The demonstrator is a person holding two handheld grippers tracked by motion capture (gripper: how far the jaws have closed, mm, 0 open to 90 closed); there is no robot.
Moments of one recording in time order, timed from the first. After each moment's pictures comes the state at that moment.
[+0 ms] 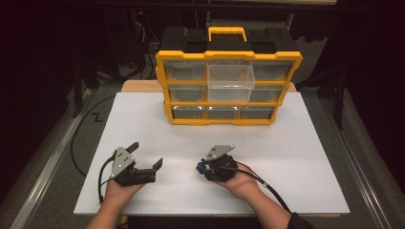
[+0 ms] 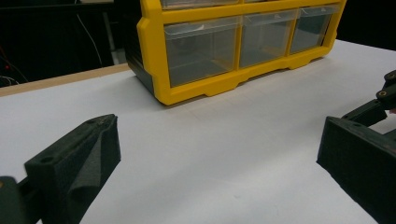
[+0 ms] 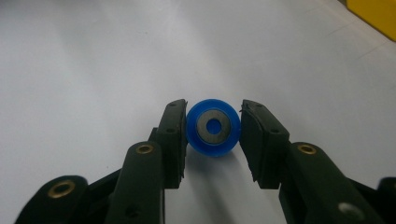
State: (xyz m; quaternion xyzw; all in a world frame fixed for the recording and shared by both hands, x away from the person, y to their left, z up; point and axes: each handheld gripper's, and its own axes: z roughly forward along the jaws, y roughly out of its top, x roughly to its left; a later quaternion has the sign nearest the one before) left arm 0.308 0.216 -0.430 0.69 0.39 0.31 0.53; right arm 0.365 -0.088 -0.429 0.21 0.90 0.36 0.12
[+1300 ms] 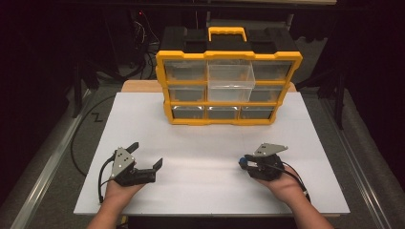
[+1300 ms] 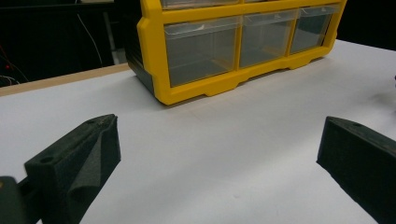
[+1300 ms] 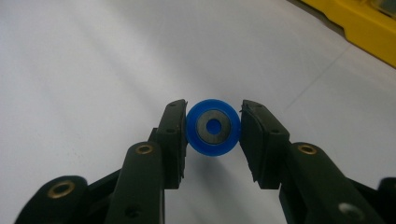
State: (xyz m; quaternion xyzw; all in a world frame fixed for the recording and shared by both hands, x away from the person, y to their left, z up) left arm 0.308 0.215 -0.429 0.68 0.39 0.31 0.53; right arm 0.363 -0.212 -0.413 0.30 0.87 0.35 0.16
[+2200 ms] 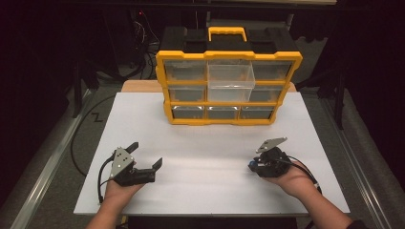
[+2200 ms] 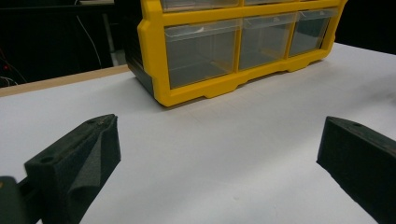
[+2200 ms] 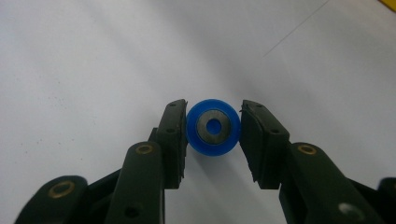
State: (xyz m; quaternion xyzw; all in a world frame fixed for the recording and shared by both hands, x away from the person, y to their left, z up) left arm 0.308 0.216 -0.430 0.68 0.39 0.31 0.53; right arm 0.374 -0.222 -0.397 0.31 0.91 0.24 0.12
